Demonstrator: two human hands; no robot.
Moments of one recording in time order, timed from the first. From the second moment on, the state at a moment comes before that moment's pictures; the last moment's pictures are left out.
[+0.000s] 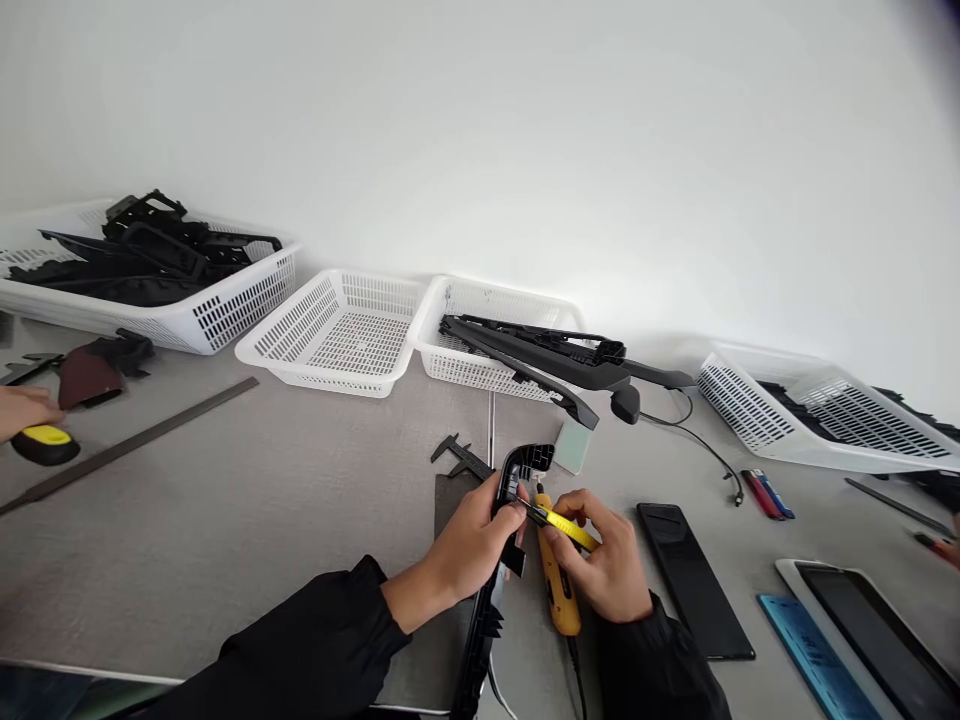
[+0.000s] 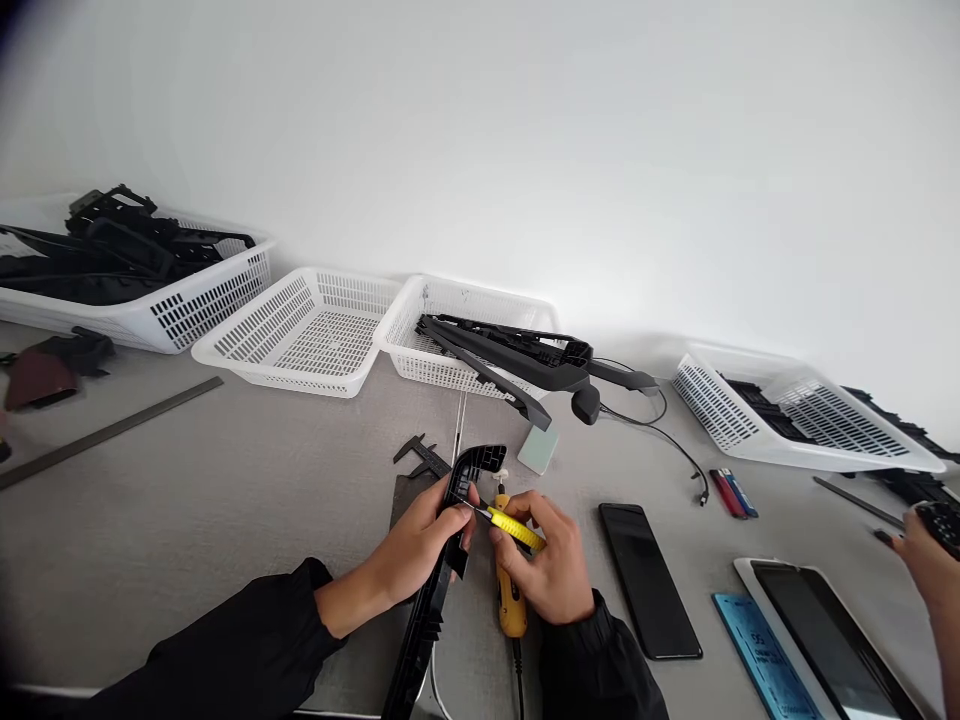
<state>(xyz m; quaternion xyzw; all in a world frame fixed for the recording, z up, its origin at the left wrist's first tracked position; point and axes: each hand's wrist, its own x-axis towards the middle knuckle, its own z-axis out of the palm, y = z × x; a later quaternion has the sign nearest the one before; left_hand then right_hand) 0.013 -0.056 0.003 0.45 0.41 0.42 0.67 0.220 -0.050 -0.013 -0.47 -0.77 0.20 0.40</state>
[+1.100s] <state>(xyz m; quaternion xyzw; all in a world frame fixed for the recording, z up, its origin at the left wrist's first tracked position) 0.013 -0.054 -0.008 0.46 0.38 0.44 0.67 0.223 -0.049 -0.022 -0.51 -0.76 0.10 0.40</state>
